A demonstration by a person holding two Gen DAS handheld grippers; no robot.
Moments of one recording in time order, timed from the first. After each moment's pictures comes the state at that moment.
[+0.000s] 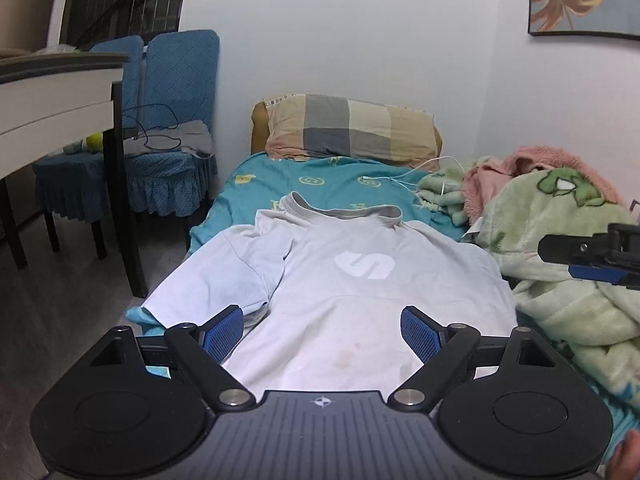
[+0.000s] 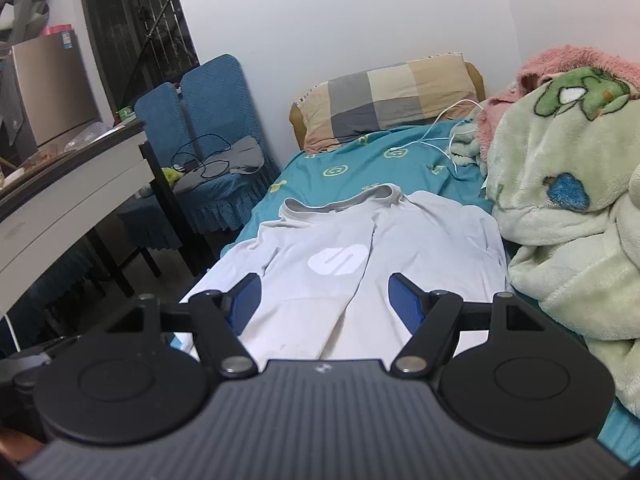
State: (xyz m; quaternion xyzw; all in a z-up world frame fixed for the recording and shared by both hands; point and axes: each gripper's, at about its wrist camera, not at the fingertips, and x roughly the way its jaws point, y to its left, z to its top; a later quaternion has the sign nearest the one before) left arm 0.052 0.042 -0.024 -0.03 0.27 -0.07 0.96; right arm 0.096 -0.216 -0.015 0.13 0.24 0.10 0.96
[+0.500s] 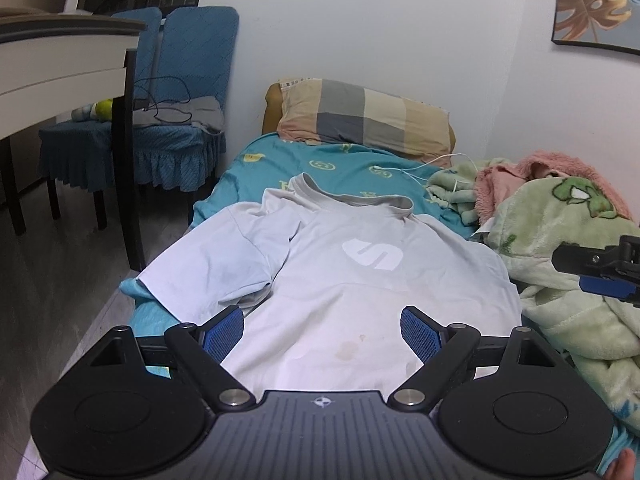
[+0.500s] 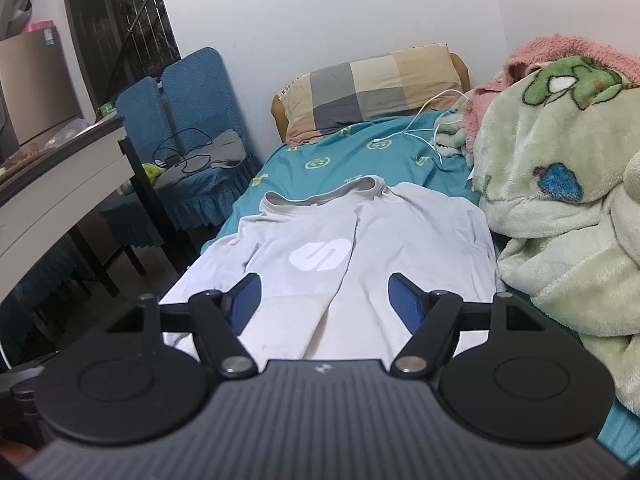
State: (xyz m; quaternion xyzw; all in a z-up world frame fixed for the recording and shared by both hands) left arm 0.070 0.053 -0.040 -0.07 0.29 -0.05 0.95; right arm 0.101 -0.213 -0.024 0.13 0.26 0.08 0.95
